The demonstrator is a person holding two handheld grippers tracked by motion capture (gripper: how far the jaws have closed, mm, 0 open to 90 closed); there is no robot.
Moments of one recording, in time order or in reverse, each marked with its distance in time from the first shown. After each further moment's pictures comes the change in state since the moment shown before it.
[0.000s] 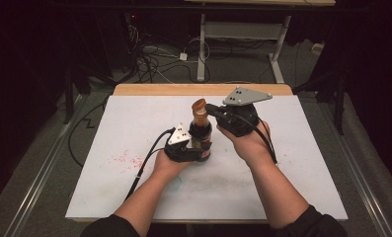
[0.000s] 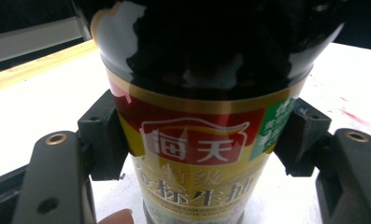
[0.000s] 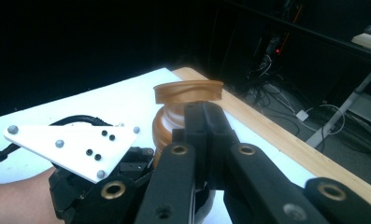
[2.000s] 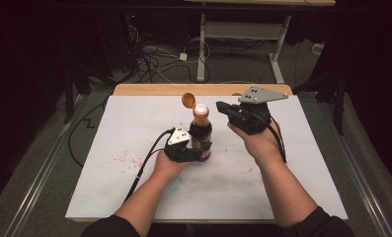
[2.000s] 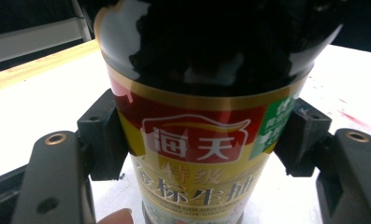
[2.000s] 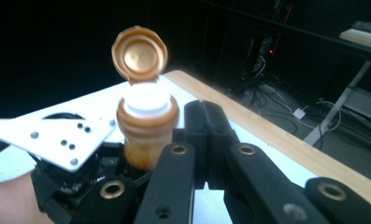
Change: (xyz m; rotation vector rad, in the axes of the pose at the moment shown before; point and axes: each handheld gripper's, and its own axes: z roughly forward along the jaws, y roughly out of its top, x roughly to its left) left arm 0.000 -0.001 0.000 -0.005 -0.002 -0.007; right arm -0.024 -0.017 -0.014 -0.027 -0.016 0.055
